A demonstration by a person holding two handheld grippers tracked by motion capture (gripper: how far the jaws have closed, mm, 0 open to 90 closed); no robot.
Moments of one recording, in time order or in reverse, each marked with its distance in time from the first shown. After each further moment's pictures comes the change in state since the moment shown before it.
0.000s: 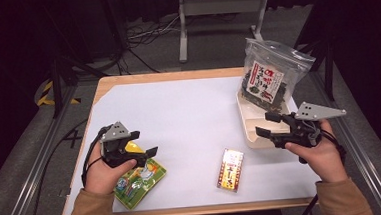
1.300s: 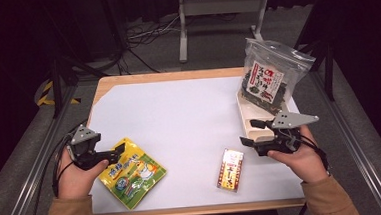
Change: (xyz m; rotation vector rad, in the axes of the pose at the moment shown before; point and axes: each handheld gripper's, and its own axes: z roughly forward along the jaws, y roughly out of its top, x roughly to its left) left arm 0.045 -0.039 -0.041 0.009 0.319 -0.177; right arm 0.018 -0.013 0.037 0.078 0.029 -0.083
